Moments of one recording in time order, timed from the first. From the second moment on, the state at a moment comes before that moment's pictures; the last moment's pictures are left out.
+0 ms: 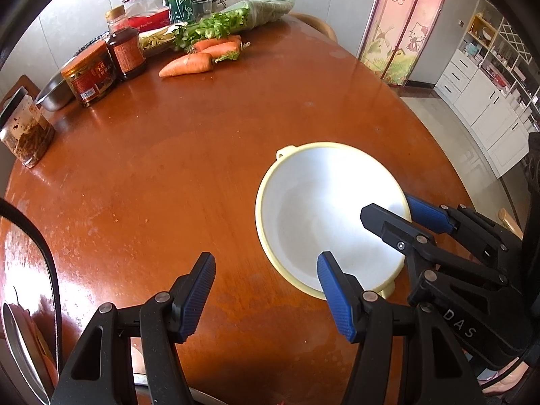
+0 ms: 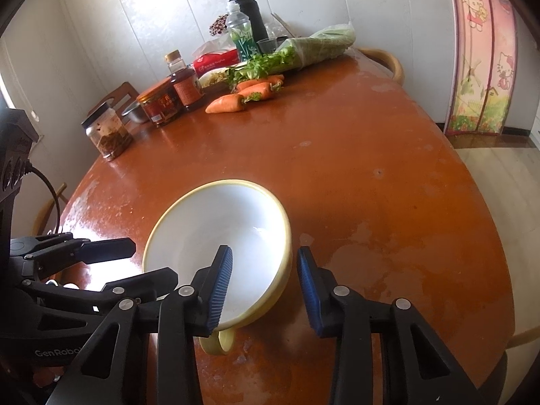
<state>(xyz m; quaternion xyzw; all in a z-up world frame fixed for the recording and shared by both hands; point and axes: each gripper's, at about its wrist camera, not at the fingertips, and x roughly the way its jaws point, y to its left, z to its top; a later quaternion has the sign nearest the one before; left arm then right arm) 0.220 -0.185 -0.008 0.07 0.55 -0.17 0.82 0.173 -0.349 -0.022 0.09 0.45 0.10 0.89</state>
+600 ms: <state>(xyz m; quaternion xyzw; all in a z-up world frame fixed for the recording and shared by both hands) 0.207 -0.170 0.005 0.02 0.55 -0.20 0.81 0.168 -0.329 -0.009 0.07 0.44 0.12 0.89</state>
